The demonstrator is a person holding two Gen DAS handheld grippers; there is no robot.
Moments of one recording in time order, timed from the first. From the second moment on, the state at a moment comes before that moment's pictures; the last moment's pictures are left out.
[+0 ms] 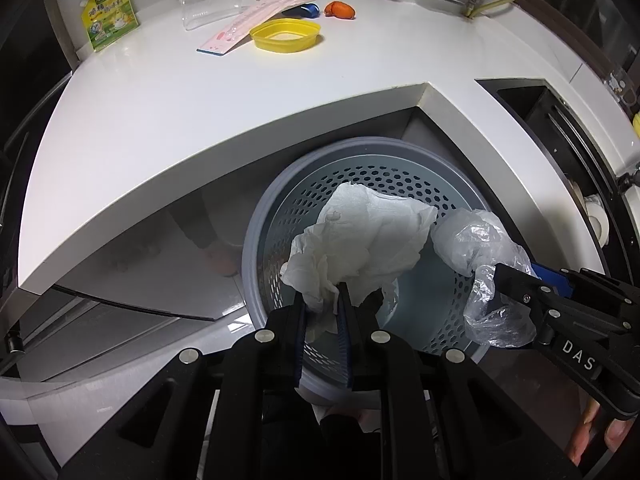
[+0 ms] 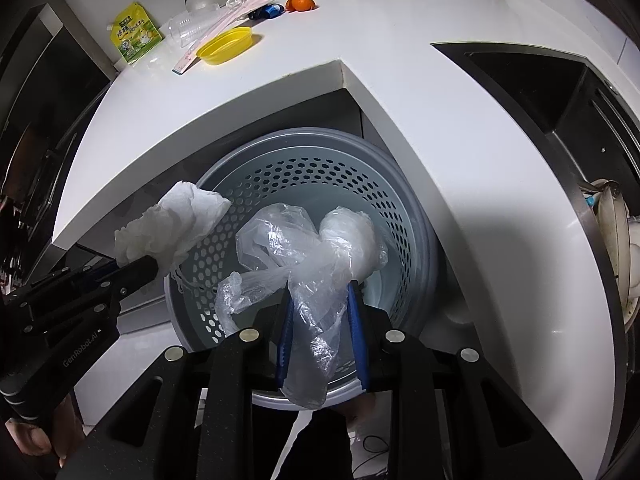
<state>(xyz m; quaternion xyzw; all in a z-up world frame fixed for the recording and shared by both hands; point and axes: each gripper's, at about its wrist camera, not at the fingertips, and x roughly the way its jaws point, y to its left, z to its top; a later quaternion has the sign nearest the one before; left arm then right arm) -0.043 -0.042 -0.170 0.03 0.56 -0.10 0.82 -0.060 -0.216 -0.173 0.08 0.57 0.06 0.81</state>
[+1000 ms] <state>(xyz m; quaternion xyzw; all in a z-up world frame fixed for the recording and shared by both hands) -0.036 -0.022 -0.134 0.02 0.51 -0.06 0.86 -0.067 -0.231 -0.153 0.10 0.54 0.03 0.83</state>
